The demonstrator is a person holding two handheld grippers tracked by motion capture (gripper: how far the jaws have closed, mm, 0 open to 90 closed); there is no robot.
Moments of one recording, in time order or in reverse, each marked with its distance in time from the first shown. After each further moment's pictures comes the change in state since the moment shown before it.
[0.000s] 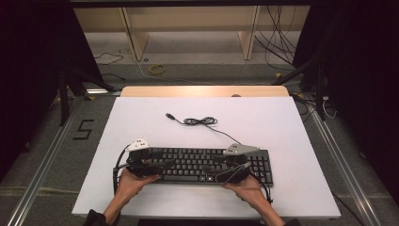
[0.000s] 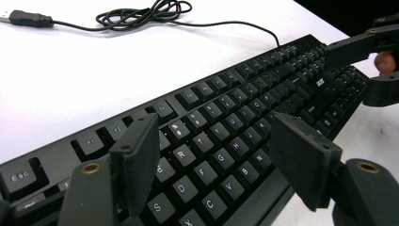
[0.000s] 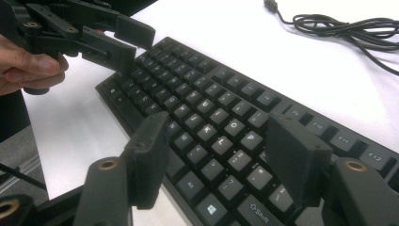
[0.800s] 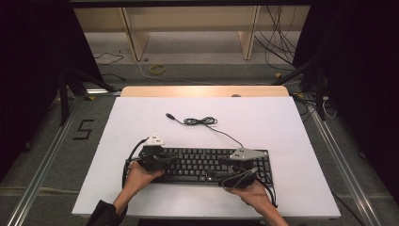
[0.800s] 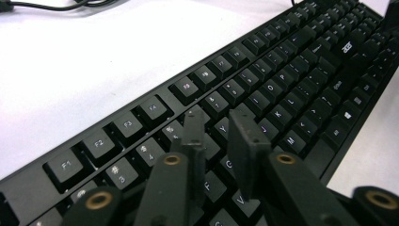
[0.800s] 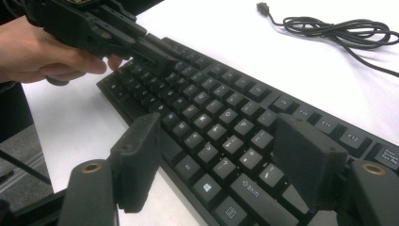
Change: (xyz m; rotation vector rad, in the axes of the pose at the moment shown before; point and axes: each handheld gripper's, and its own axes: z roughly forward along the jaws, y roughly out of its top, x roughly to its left) left arm -0.004 0.014 0.033 0.166 0.019 0.092; right arm 0.001 -0.011 -0.016 -0.028 -0.016 -0.004
